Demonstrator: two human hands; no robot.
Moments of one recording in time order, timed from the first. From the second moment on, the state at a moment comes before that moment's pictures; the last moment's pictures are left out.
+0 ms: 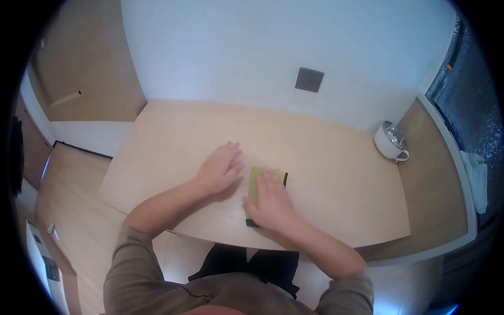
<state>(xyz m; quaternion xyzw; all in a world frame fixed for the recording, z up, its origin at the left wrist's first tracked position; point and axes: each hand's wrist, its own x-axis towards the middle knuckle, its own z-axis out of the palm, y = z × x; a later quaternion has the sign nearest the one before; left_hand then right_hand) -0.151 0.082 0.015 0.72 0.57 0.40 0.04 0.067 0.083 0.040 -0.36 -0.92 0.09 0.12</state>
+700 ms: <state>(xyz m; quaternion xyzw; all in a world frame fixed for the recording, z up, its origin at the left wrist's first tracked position) -0.158 0.081 0.019 0.69 0.68 0.23 0.09 0.273 0.160 0.000 -0.58 -0.81 -0.05 0.05</state>
